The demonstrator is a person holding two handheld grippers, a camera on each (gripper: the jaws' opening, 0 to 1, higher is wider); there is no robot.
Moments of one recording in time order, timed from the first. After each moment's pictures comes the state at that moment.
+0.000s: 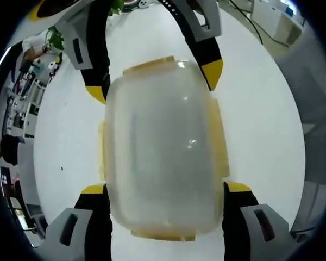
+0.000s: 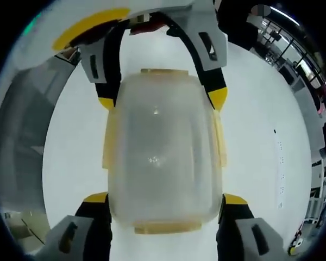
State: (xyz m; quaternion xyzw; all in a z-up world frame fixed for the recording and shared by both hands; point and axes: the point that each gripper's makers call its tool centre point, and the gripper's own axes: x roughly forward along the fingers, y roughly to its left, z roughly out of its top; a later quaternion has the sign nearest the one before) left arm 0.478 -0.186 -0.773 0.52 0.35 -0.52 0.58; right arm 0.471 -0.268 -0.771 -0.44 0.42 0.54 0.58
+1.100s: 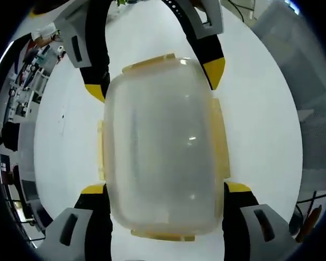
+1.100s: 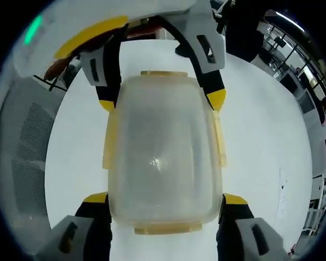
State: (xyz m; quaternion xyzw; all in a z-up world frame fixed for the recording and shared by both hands) left arm 0.469 -0.048 -0.775 0.52 0.36 -0.51 0.58; right arm 0.465 -0.132 -0.772 -0.44 0.41 0.55 0.58
